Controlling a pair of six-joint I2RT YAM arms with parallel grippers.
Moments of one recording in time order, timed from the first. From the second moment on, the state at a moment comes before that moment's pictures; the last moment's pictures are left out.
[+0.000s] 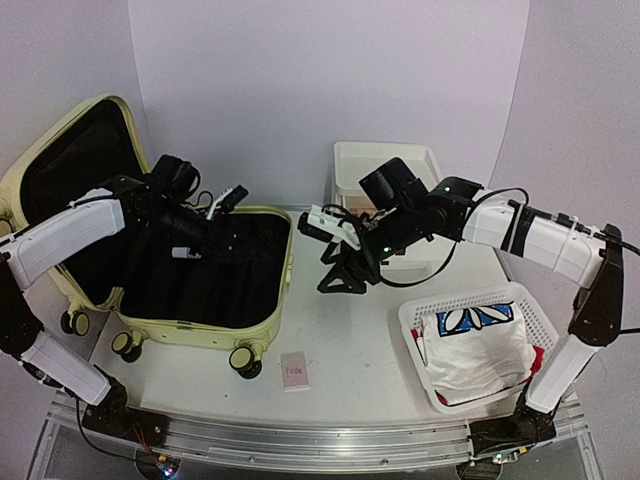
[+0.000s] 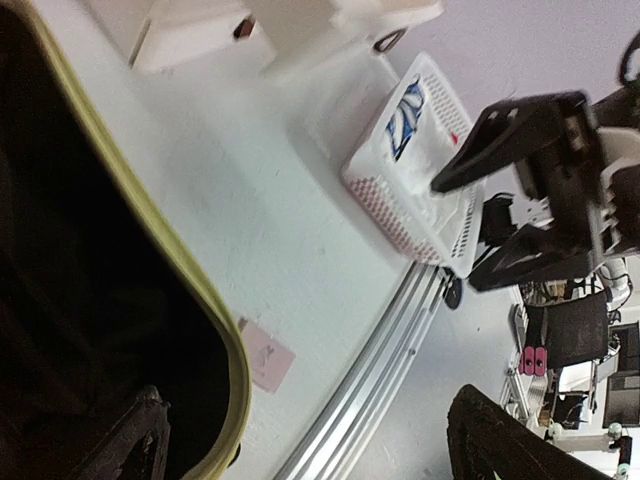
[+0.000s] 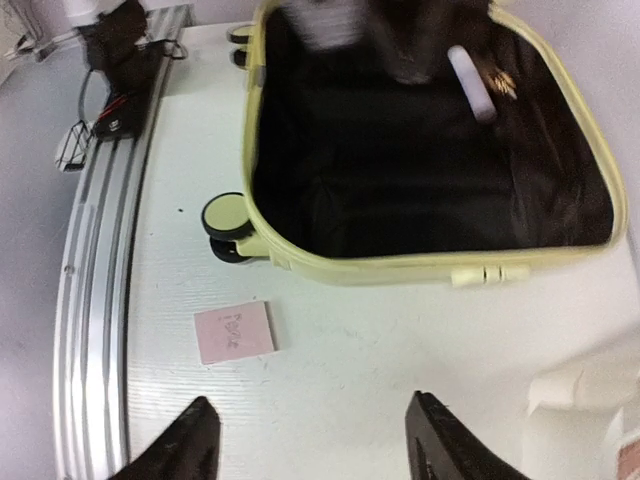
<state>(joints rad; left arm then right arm) -0.47 1.43 1.35 -0.78 0.78 -0.16 0.89 1.68 1.55 -0.69 -0.46 -0.53</state>
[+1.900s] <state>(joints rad) -0.49 0.91 1.02 -0.78 0.20 -0.35 1.33 2.13 1.51 -0.73 0.29 0.77</state>
